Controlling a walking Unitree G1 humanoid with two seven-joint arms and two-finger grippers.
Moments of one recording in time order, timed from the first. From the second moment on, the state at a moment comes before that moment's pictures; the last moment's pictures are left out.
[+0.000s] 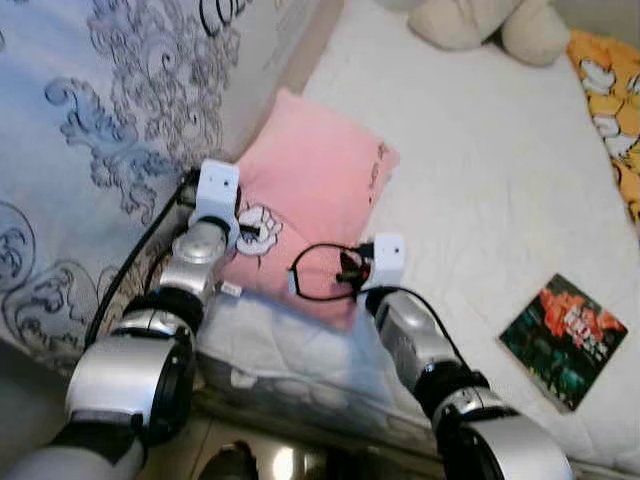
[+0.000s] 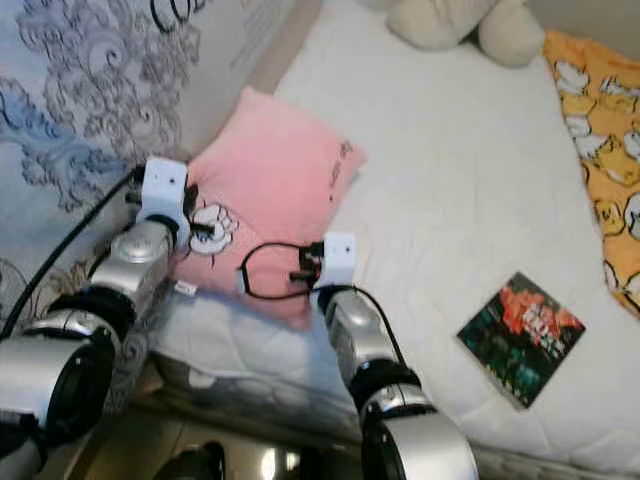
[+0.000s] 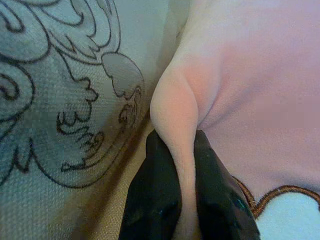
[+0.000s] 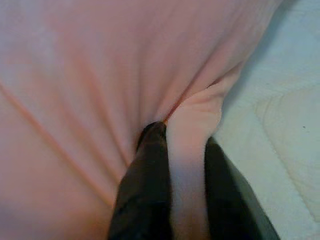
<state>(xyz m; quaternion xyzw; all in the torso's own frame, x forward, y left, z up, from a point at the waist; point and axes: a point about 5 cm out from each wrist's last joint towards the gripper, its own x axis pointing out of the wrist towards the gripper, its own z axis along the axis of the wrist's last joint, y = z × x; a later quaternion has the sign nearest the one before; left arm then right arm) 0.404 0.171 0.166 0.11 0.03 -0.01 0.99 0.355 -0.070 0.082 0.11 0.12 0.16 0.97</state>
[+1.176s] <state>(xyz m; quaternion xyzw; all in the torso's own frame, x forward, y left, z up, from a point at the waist) 0.345 0.132 0.134 0.04 -0.06 -0.13 0.99 0.276 -0.182 0.082 0.03 -0.04 -0.03 1.00</state>
